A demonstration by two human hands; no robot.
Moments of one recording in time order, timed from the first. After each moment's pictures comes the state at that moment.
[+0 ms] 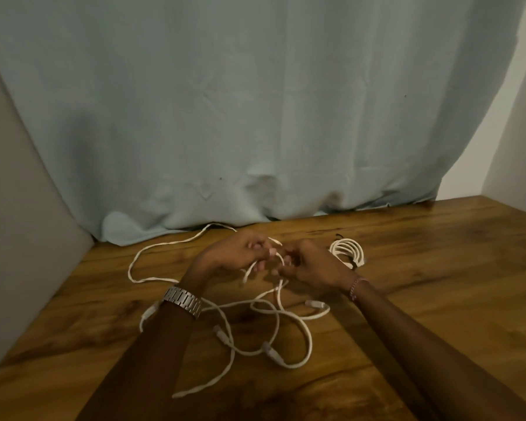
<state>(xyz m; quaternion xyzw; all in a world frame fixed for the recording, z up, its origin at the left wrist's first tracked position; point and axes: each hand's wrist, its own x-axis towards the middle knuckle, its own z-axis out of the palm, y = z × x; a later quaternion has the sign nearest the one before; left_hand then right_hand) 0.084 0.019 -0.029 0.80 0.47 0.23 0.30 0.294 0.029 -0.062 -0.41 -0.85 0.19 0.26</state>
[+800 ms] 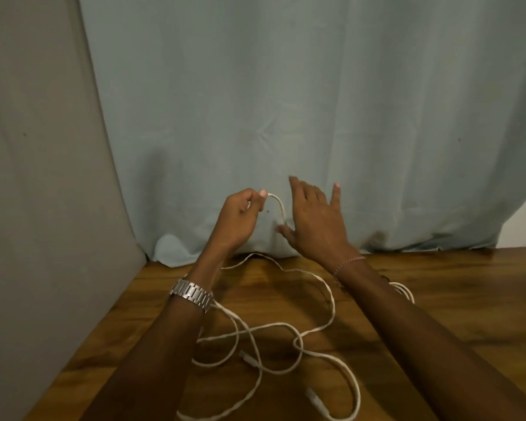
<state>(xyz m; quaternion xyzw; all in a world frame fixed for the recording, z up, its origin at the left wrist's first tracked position) 0.029 -0.001 0.062 0.64 0.48 0.59 0.11 0.192 0.023 0.064 -0.49 -0.81 -0.19 0.26</state>
